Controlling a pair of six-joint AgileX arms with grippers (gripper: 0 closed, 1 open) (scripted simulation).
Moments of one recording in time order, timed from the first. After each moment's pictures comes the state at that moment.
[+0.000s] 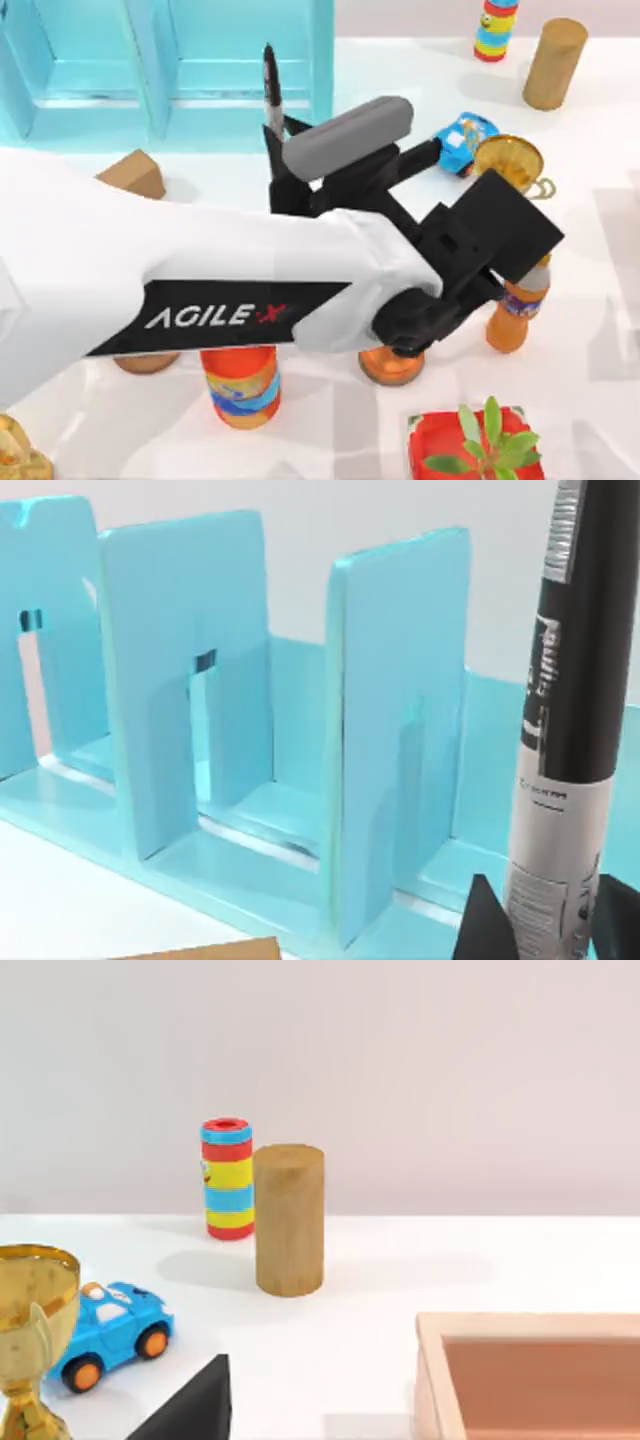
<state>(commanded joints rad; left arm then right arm) -1.04 1.94 1.28 -0.25 -1.63 -0.90 0.00 0.00 0.00 0.00 0.00 0.00</state>
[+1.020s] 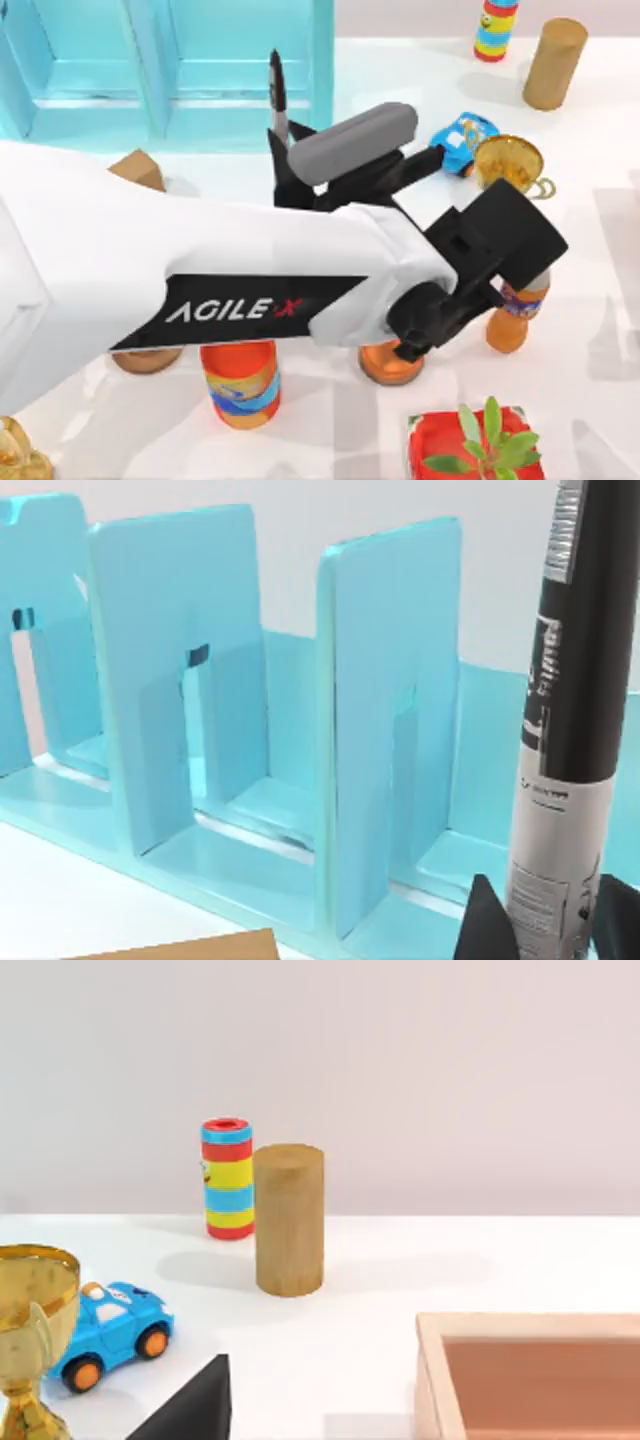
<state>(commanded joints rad) -1.04 1.96 1.31 -0.38 -1.63 -1.03 0.00 0.00 0.00 0.00 0.00 0.00</state>
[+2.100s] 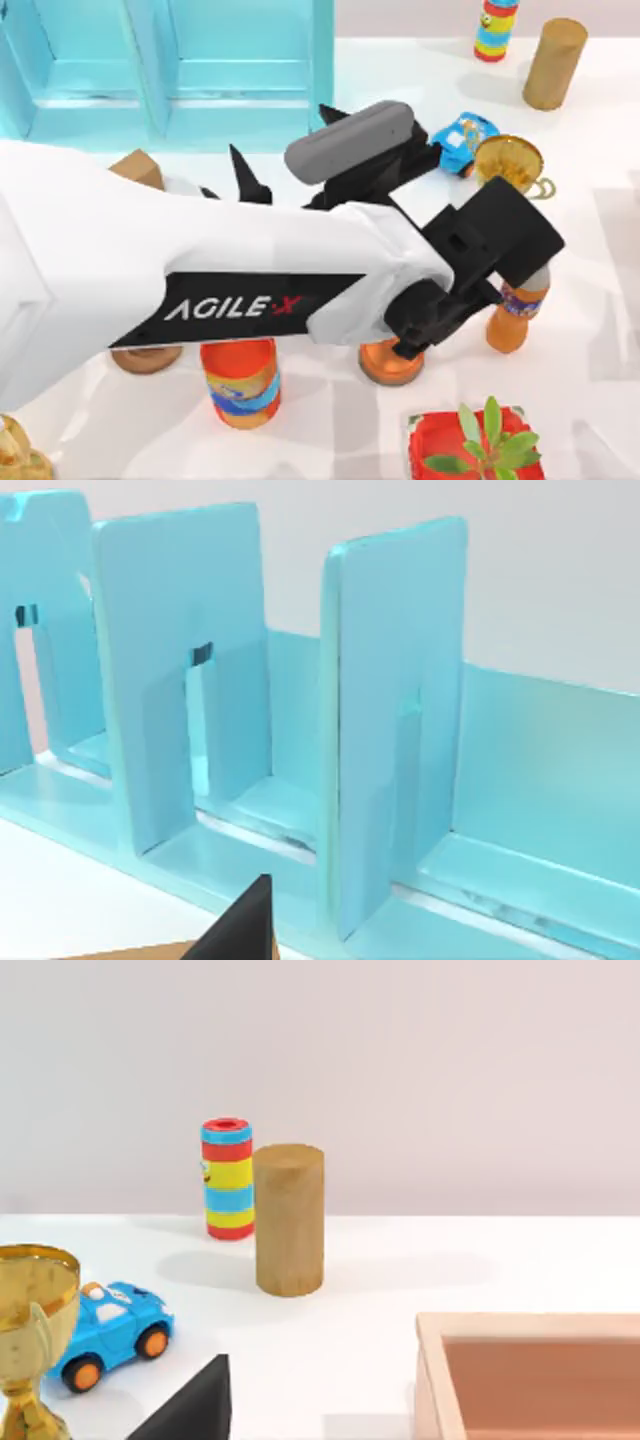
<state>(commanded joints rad) -1.04 1.96 1.31 -0.38 -1.63 -1.03 0.00 0.00 0.00 0.00 0.00 0.00</state>
